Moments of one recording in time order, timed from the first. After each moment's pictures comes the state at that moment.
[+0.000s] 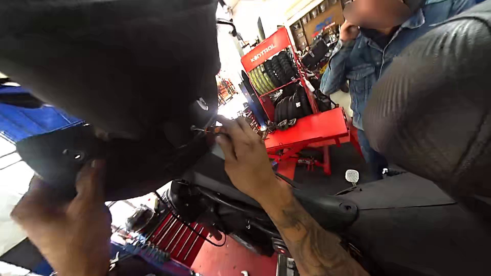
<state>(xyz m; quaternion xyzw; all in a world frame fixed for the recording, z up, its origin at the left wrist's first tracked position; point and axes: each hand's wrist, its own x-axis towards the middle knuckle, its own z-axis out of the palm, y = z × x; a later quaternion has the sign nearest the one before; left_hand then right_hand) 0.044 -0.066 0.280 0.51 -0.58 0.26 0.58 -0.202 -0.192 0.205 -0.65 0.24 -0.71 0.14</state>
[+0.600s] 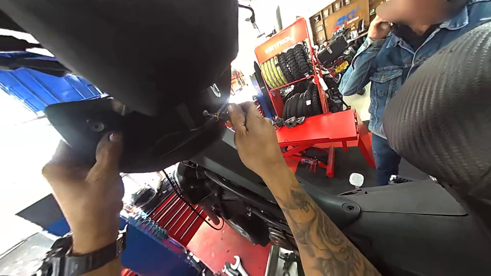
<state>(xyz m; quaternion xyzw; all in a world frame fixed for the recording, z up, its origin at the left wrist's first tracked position) 0.017 -0.061 0.283 0.47 -0.62 0.24 0.59 -0.210 -0.191 0.222 -0.65 0.32 -0.65 0.25</state>
